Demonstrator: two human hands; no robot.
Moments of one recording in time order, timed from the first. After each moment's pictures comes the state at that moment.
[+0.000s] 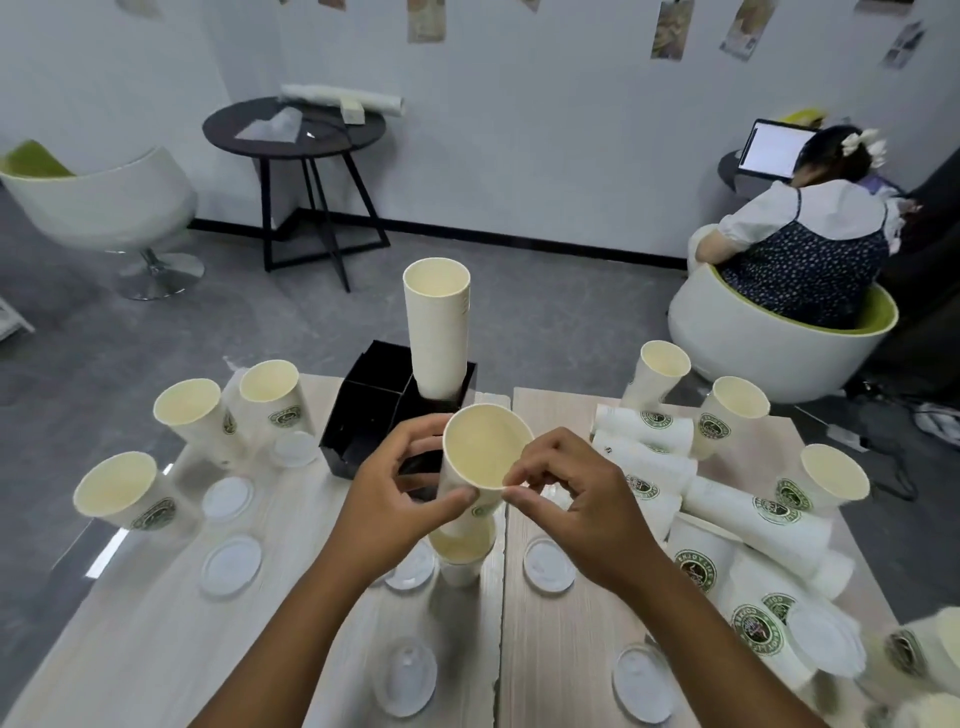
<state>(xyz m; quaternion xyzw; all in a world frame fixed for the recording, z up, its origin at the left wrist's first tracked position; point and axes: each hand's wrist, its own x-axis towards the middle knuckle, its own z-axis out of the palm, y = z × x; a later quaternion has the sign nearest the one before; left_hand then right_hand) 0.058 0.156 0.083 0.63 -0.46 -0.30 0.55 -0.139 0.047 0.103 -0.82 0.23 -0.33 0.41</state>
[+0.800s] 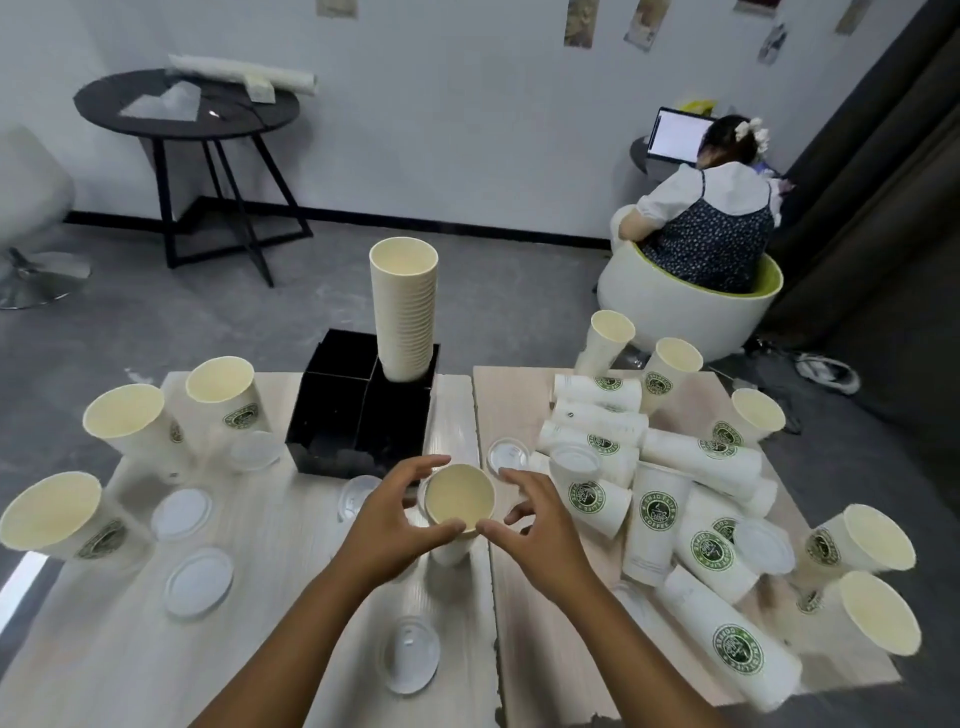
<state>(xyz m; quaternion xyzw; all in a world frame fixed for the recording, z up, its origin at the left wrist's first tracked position) 0.081 0.165 -0.009 0.66 -0.51 -0.36 0.41 -0.127 0.101 -0.003 -0.70 0.49 -0.25 0.45</state>
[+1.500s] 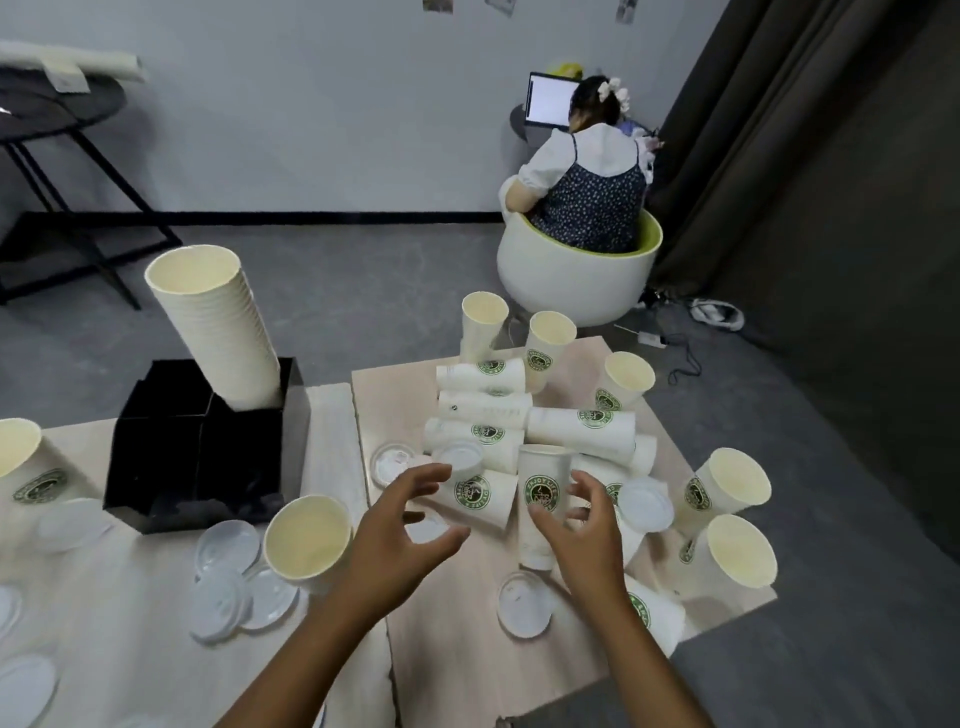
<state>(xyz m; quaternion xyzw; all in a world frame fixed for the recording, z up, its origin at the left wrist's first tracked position) -0.061 0.105 0.013 0.60 -0.56 -0.39 0.42 -0.295 0.059 -0.023 -0.49 0.68 -0.41 0.38</state>
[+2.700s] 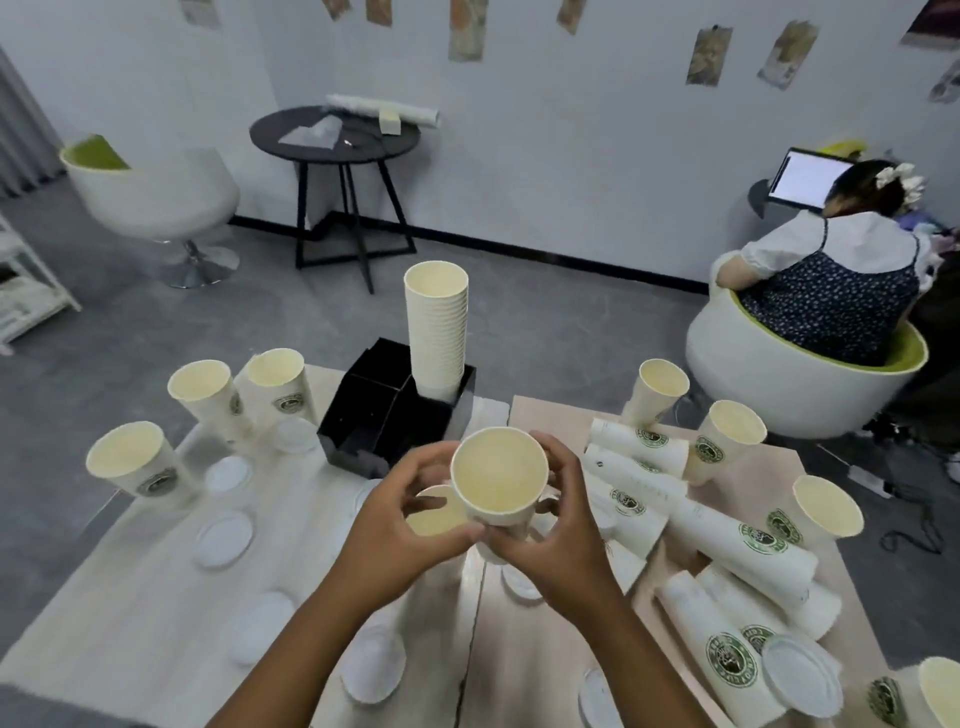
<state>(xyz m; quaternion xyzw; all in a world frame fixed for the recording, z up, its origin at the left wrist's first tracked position) 0.004 0.168 0.079 0.67 -0.44 -0.28 0.53 -0.162 0.058 0.071 -0.73 0.32 -0.32 0.50</state>
